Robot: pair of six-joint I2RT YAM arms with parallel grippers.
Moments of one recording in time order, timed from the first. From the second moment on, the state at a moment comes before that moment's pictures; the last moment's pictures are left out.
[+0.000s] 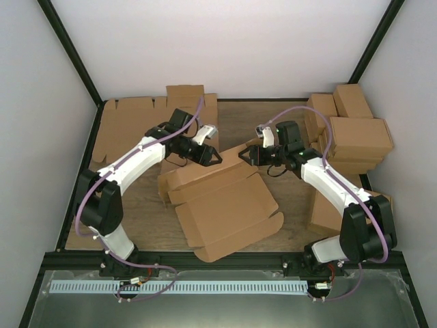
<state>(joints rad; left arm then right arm) -0.49 1.69 1.37 -0.66 0.63 -0.05 0.35 1.40 0.98 -0.30 -0.58 0.31</state>
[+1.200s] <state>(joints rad) -0.53 1.69 1.37 -0.63 0.58 -0.06 0.18 1.26 0.78 -0.19 -0.58 0.38</state>
